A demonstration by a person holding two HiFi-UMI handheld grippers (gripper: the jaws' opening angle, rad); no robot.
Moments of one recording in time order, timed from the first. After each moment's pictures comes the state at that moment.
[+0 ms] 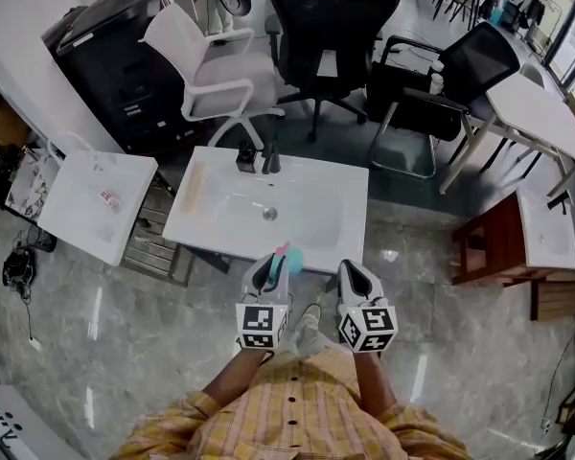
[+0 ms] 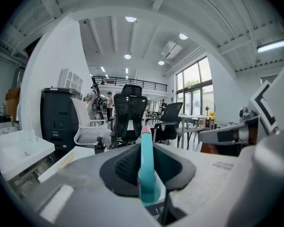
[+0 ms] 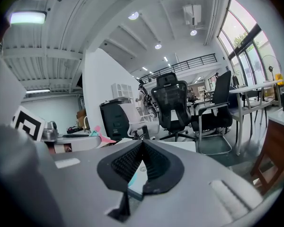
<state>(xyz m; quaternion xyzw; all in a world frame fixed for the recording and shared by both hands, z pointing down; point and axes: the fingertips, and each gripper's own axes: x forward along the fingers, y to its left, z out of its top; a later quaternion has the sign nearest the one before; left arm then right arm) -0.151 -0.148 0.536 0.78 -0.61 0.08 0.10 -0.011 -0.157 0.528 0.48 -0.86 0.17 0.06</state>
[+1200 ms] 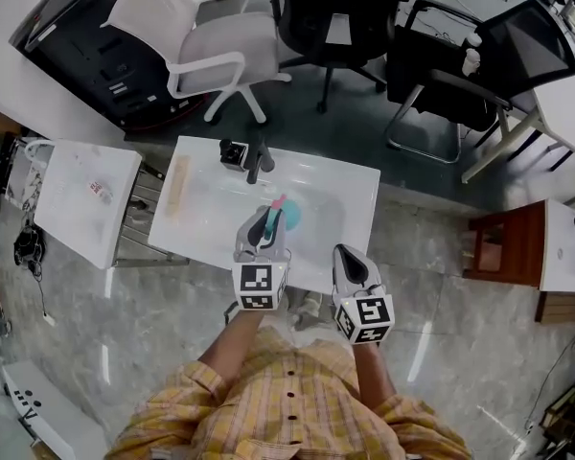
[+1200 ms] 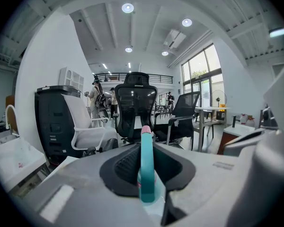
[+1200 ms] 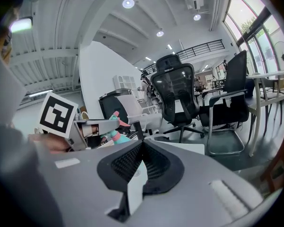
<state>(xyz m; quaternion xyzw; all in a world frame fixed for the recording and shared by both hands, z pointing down) -0.158 -0.355 0.565 0.75 -0.64 0.13 0.10 -0.018 -0.310 0.574 0.43 -0.87 0.21 0.10</state>
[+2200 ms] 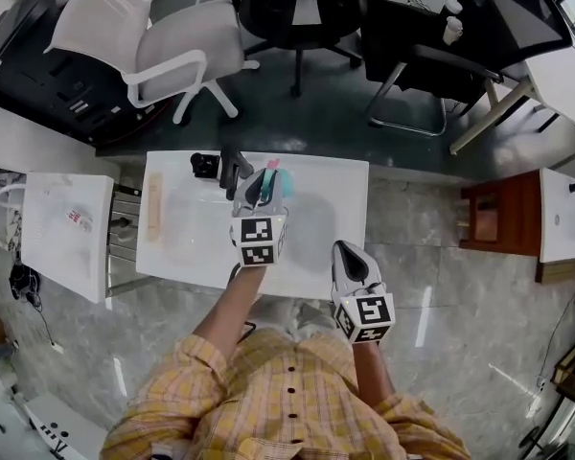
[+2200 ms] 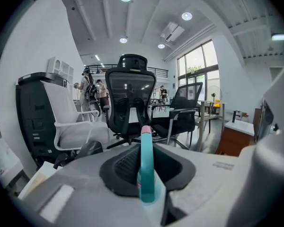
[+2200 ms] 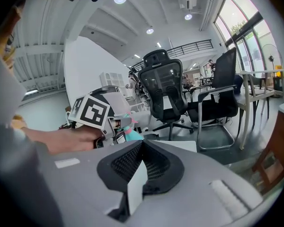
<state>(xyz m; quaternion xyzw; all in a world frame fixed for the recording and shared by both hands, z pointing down) -0.158 -0.488 0.621 0.78 -0.60 0.16 0.13 -0.012 -0.351 0.600 0.49 -0.83 0.23 0.11</state>
